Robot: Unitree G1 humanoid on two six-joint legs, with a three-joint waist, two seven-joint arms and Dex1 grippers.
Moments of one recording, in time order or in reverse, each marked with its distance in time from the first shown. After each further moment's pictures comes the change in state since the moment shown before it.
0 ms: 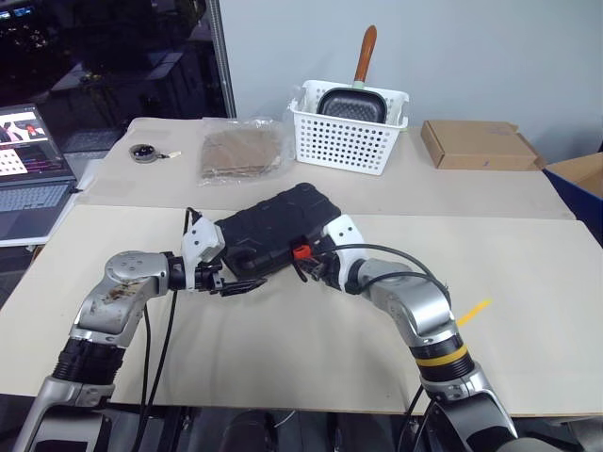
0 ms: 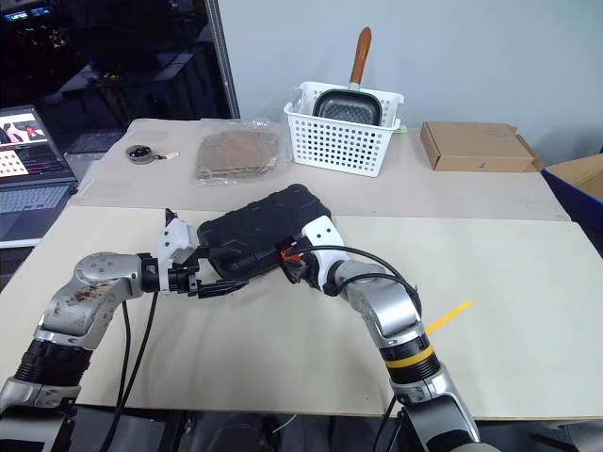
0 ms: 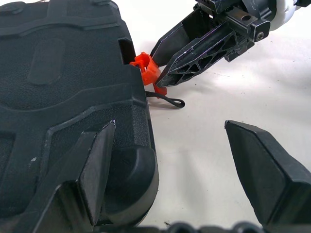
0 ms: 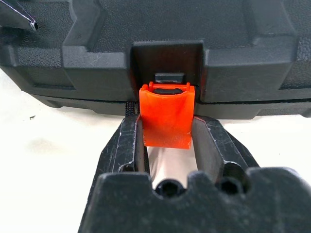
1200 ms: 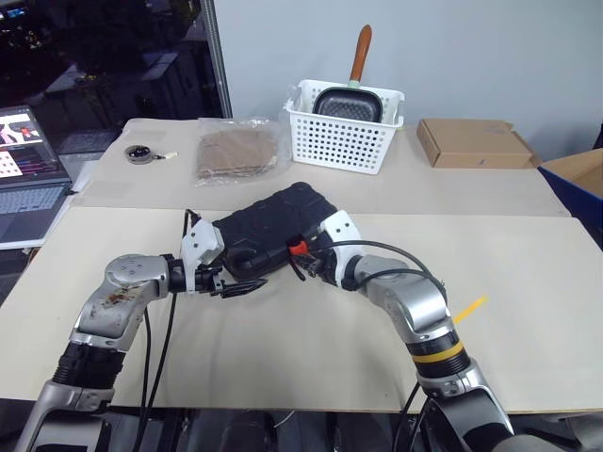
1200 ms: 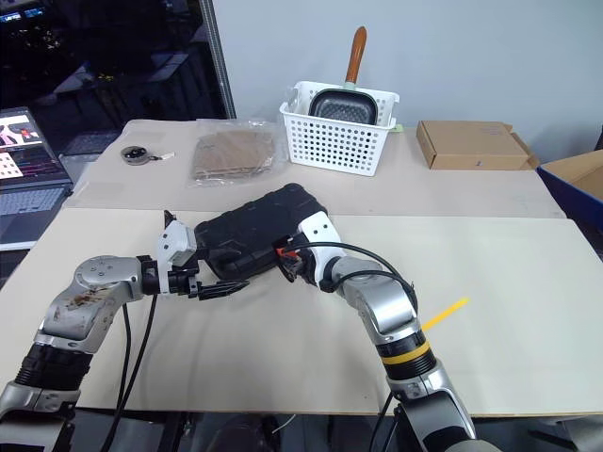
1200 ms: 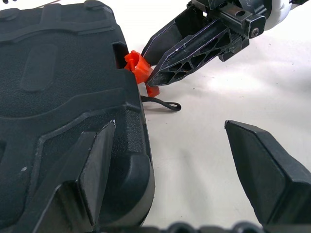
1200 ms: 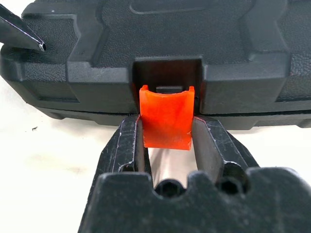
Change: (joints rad) left arm 0.023 -0.006 0.005 -0.012 -0.001 -0.017 0.016; right arm -0.024 0.026 0.000 0.022 -0.001 -0.029 0.000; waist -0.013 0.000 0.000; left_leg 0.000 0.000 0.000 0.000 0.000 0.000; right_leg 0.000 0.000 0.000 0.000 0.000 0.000
